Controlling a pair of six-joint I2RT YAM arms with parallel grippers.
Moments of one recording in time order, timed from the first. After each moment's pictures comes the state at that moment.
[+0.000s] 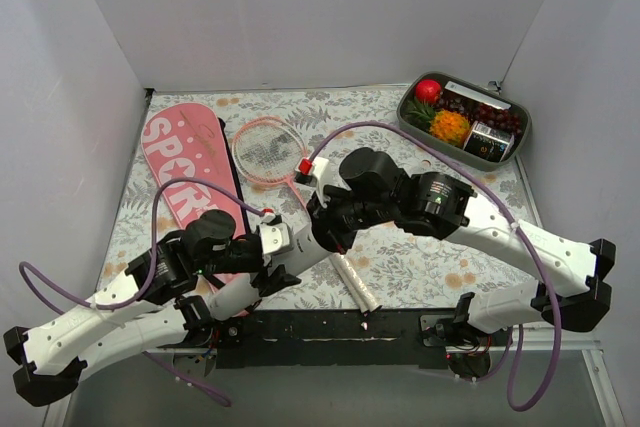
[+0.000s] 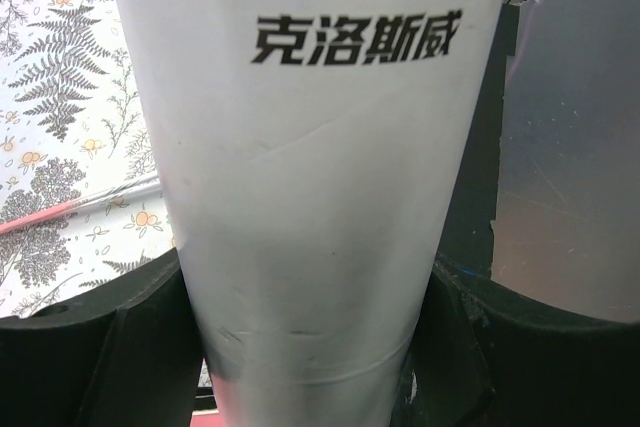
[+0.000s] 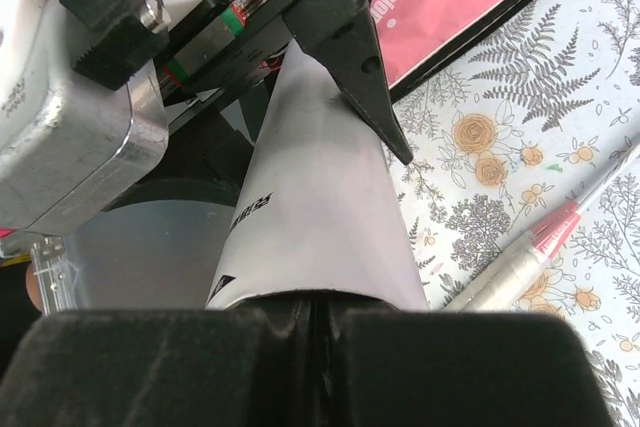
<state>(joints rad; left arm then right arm) -1.00 0.64 0.77 -0.56 0.35 0.14 1.19 1.33 1.51 -0.82 -0.34 0.25</state>
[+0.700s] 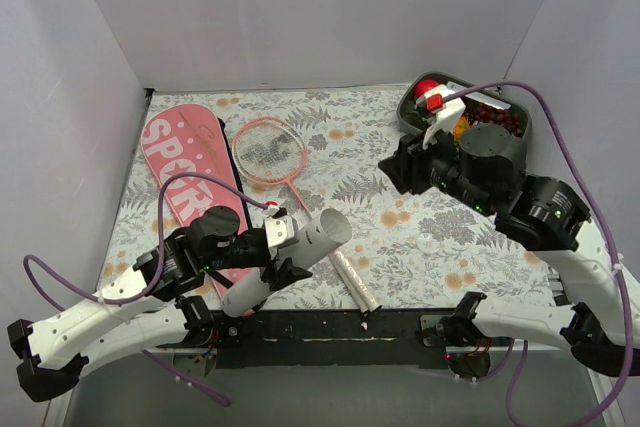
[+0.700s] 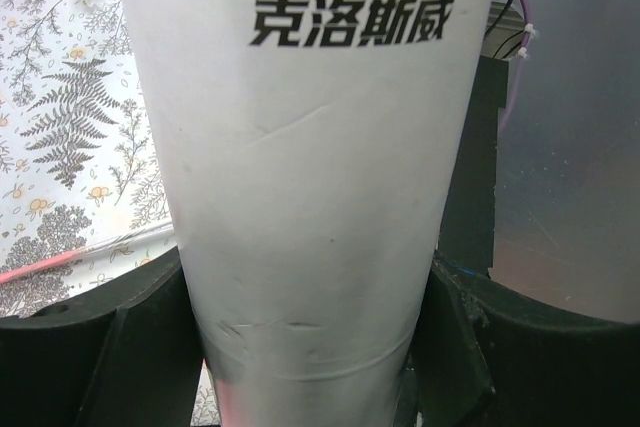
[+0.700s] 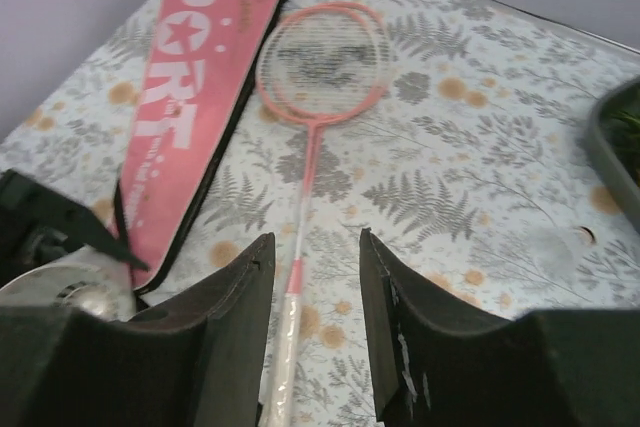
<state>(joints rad) -1.01 0.68 0.77 -0.43 0.36 0.10 0.97 1.03 1.57 -0.85 0.19 0.22</state>
